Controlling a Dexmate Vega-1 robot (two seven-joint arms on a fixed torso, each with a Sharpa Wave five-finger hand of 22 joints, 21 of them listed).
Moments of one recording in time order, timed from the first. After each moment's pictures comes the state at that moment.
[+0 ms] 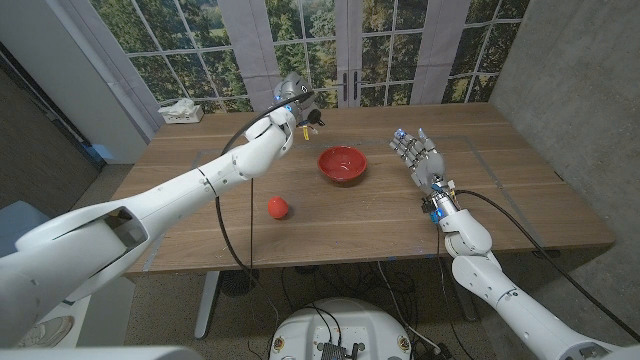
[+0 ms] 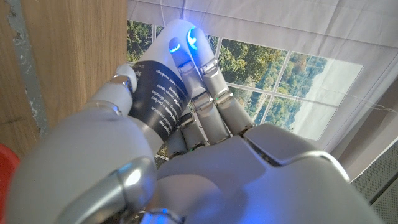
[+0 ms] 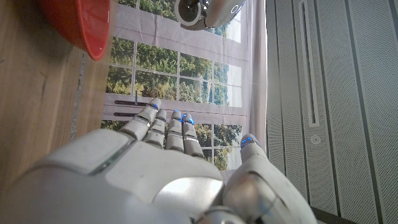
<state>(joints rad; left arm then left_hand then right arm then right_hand) 0.34 0.65 0.96 -1.69 1.78 0.31 -0.44 0.74 0.01 0.60 -0.18 0.19 0.67 -0.08 0.26 0.23 0.75 -0.15 0.20 0.19 1.14 -0.15 0.22 0.19 0.89 -0.12 1.05 0.19 -1.01 -0.43 -0.37 -1.31 0.76 0.72 0.35 0.16 0.14 0.35 -0.04 0.18 0.22 0.11 0.19 0.18 0.20 0.08 0.20 0.19 0.07 0.06 0.22 0.32 0.21 0.04 0.21 0.17</state>
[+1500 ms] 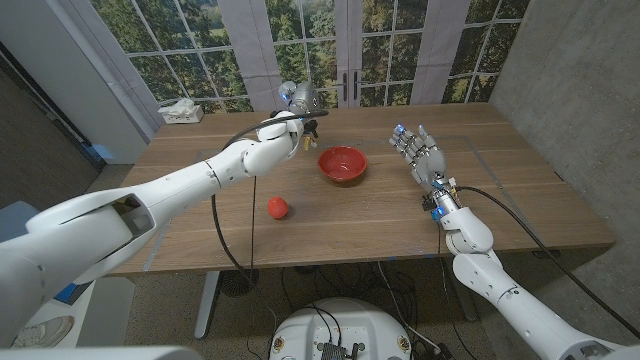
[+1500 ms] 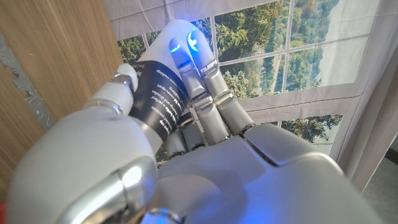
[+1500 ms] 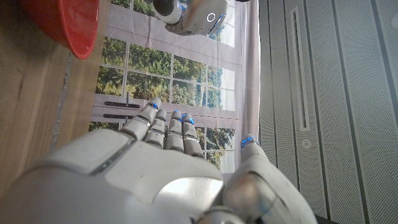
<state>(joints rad) 0.25 0.63 1.06 -1.58 2.00 0.17 -0.45 0.75 0.03 0.62 -0.18 0.18 0.70 -0.09 0.27 0.23 0.76 -0.15 0.21 0.19 1.15 -0.16 0.22 0.20 0.85 -0.11 1.08 0.20 -1.00 -0.44 -0.36 -1.32 0.75 0.74 0.36 0.16 0.14 0.35 -0.04 0.18 0.22 0.11 0.19 0.18 0.20 0.08 0.20 0.19 0.07 0.06 0.22 0.31 0.22 0.04 0.20 0.17</state>
